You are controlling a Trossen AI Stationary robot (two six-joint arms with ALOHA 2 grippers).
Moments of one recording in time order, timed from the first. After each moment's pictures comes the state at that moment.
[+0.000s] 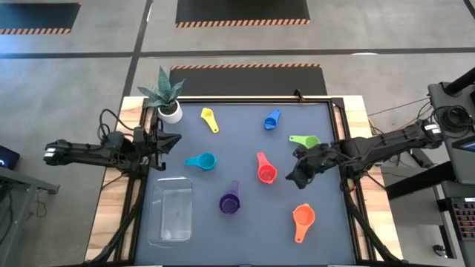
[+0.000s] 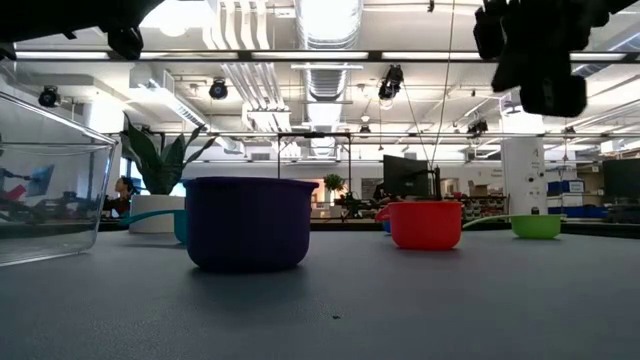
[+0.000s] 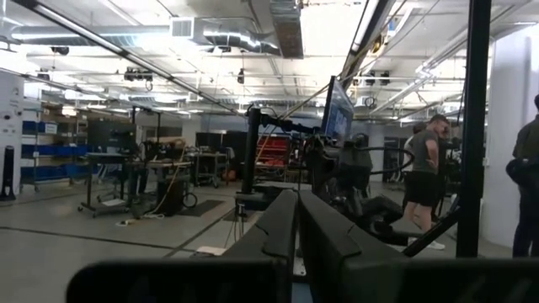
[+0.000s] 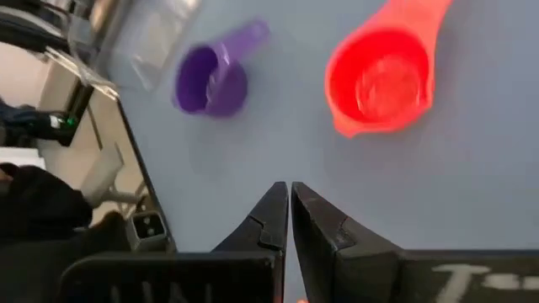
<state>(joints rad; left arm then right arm) -0.04 0.35 0.25 0.47 -0.21 0.02 0.20 1.00 0.72 -0.45 -0.09 1.07</state>
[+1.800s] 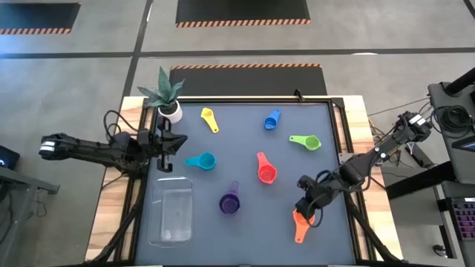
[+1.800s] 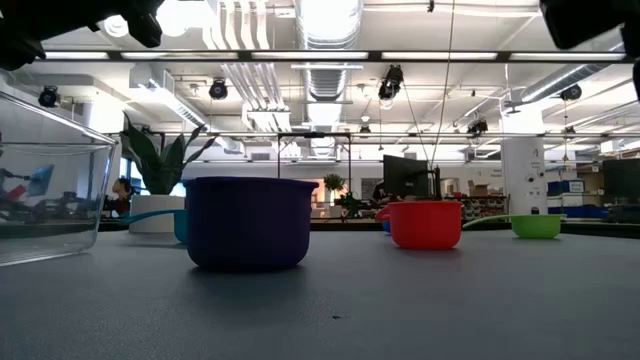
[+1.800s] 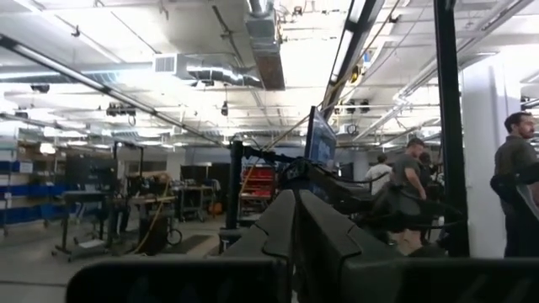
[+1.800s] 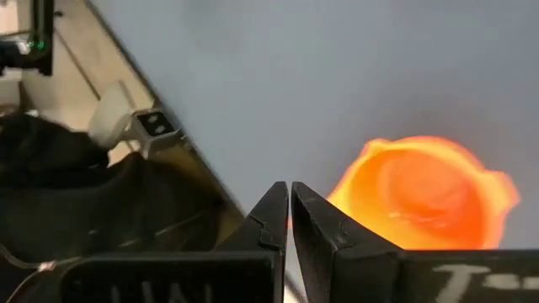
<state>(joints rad) -0.05 0.61 0.25 0.85 -0.15 0.06 0.61 1.17 0.79 -0.44 -0.04 1.51</state>
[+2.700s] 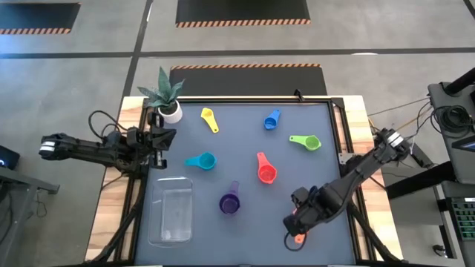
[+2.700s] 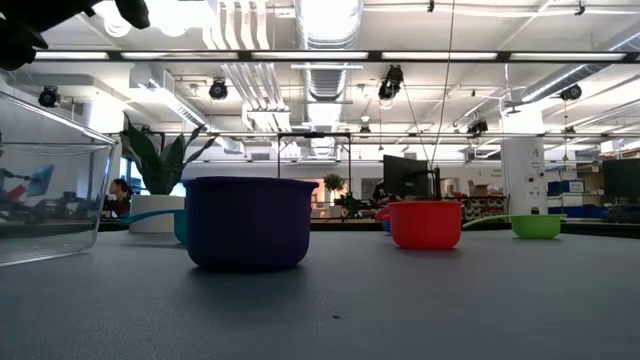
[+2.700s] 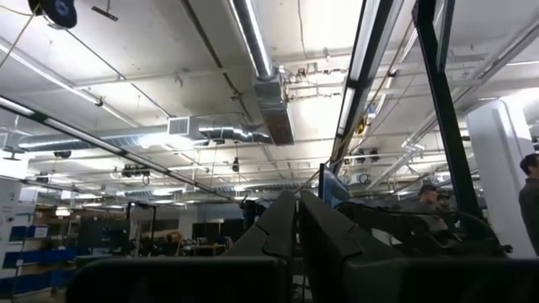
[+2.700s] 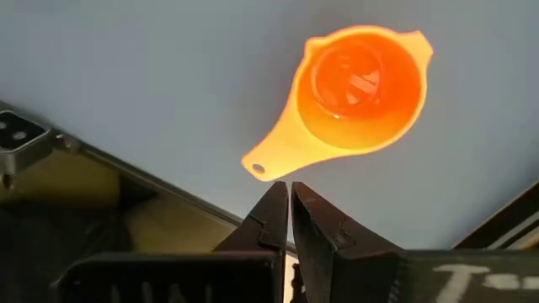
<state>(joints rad) -0.05 0.61 0.25 1.04 -0.15 0.15 0.66 1.62 1.38 -1.12 -0.16 1.76</state>
